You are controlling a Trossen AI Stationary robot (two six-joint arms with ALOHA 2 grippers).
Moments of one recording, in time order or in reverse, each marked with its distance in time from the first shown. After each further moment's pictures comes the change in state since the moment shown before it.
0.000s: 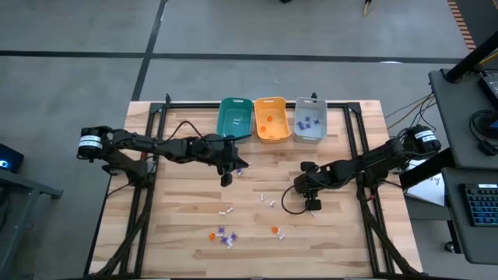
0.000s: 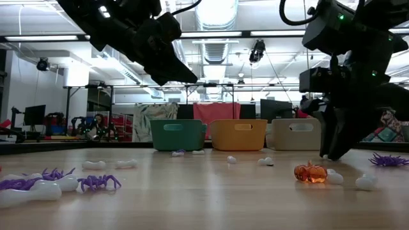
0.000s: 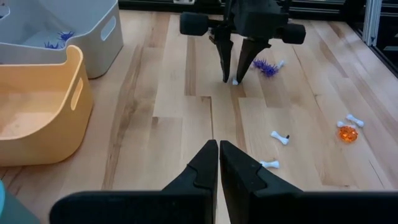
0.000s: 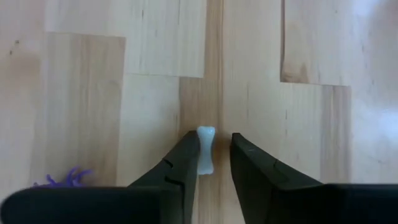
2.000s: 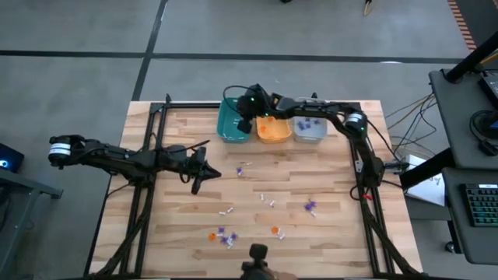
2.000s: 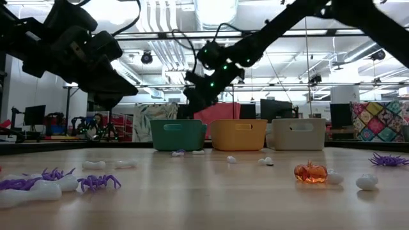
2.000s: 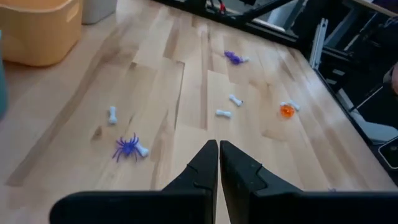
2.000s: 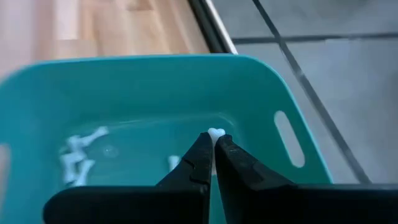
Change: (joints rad) left arm -0.020 -0.412 -0.545 0.272 0.055 -0.273; right arm -0.688 0.726 1.102 0.157 -0.122 -0.384
